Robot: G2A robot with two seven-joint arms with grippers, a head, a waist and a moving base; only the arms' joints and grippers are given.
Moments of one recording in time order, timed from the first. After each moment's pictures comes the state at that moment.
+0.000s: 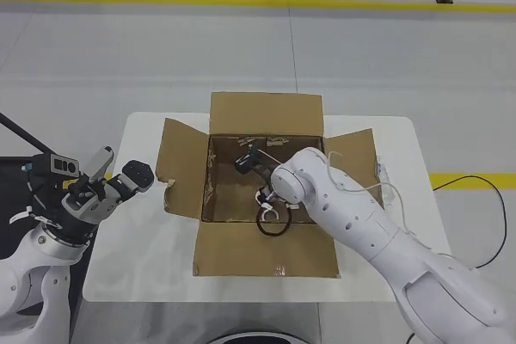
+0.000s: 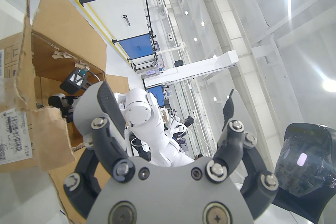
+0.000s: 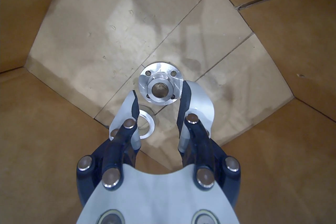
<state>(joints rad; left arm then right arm) 1.60 -1.24 -1.94 -2.15 -0.52 0.02 -0.71 -0.38 -1.44 0.48 -1.09 -0.75 0.00 1.18</state>
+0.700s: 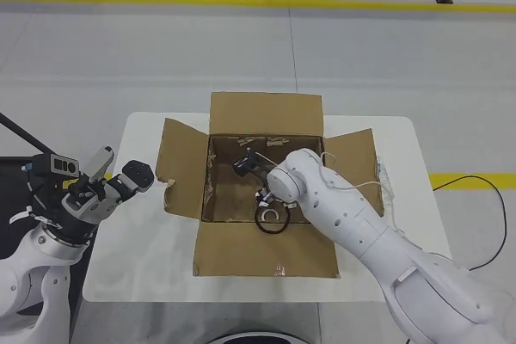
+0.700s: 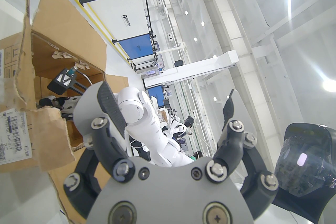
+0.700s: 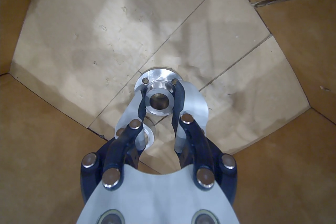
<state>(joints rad) 1.60 -1.24 -1.94 -2.15 -0.52 0.02 -0.71 -0.37 -1.50 0.48 -0.97 -0.76 -0.04 1.16</state>
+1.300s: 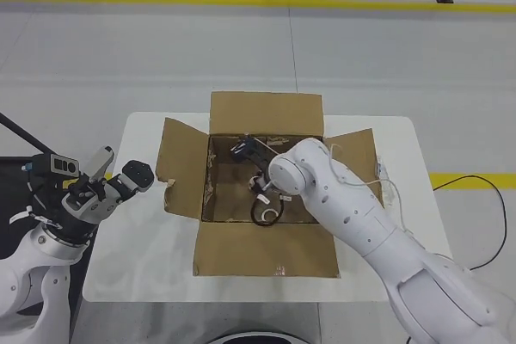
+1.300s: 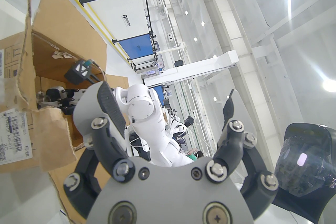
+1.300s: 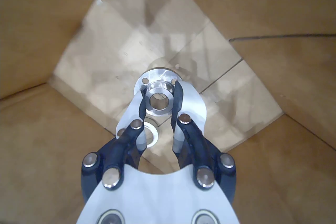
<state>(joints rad) 1.60 -1.24 -1.94 -2.15 -0.52 0.02 -0.71 -0.40 -1.47 0.62 -1.13 -0.78 -0.05 1.17</state>
